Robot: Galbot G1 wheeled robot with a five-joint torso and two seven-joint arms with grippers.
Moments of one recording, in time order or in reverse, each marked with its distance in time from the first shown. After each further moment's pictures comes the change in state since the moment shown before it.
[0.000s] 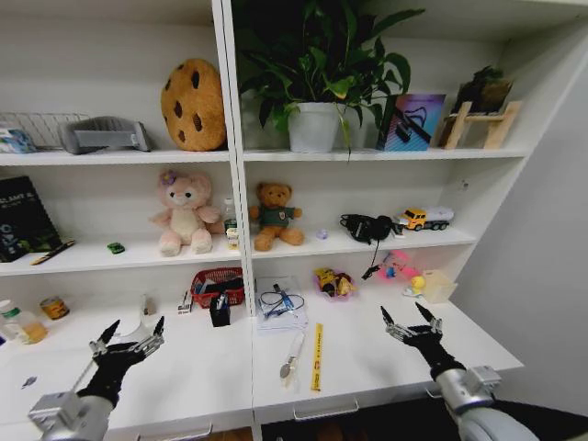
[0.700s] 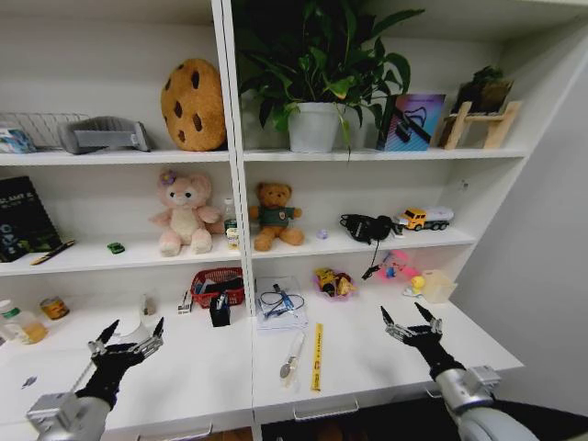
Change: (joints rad) left arm 0.001 0.001 -0.001 -0.001 0.002 0.003 0.005; right arm 0.001 0.000 -0.001 -0.001 0.001 -0.001 0.001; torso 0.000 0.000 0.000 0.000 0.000
